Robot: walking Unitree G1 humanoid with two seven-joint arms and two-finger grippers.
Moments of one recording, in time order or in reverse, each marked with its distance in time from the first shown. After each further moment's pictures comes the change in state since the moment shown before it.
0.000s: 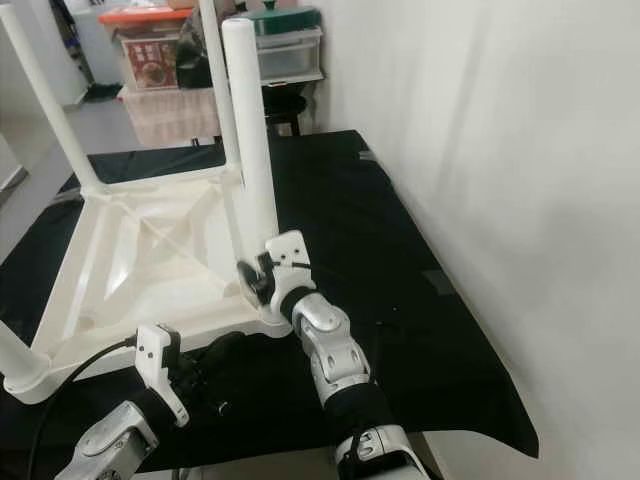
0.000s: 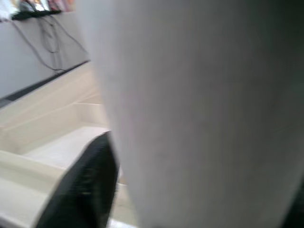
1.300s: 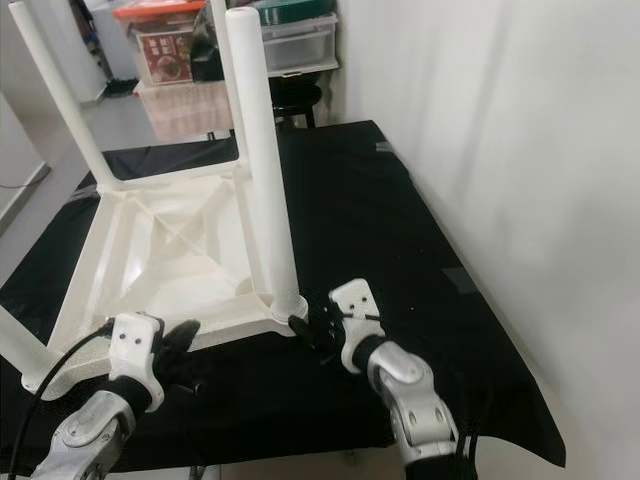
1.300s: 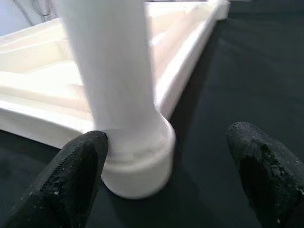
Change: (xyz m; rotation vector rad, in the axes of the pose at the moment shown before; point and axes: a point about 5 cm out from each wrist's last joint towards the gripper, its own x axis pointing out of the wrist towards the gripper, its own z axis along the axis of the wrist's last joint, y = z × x) left arm -0.015 0.024 0.010 0.260 0.138 0.359; right arm -0.074 -0.043 -0.030 -0.104 0.119 -0.049
